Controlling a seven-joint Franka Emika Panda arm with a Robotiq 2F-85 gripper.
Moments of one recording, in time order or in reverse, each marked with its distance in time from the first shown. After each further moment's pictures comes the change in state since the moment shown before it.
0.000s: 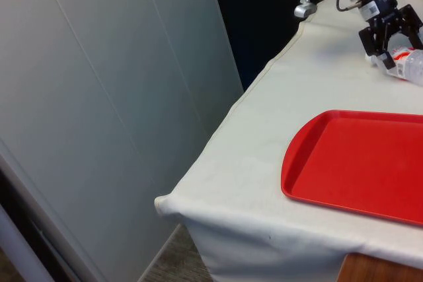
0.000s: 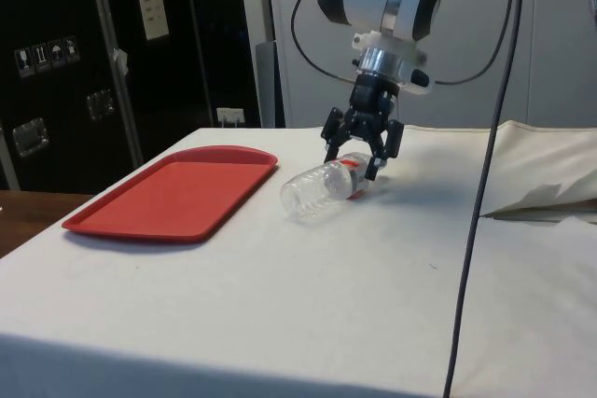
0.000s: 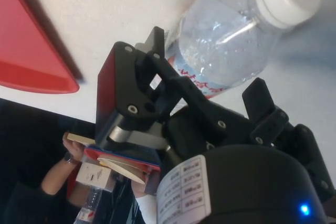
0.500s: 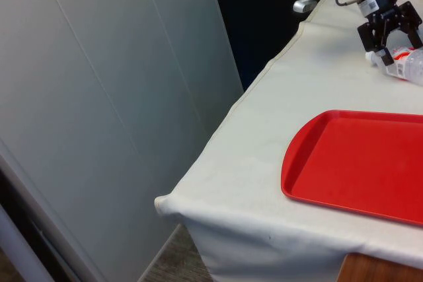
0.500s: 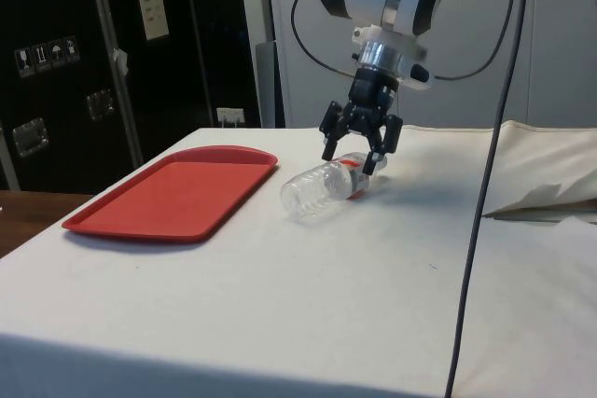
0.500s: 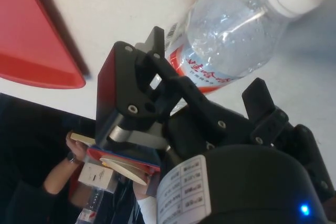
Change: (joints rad) arm 0.001 -0.032 0.002 -0.013 0.000 0.019 0.003
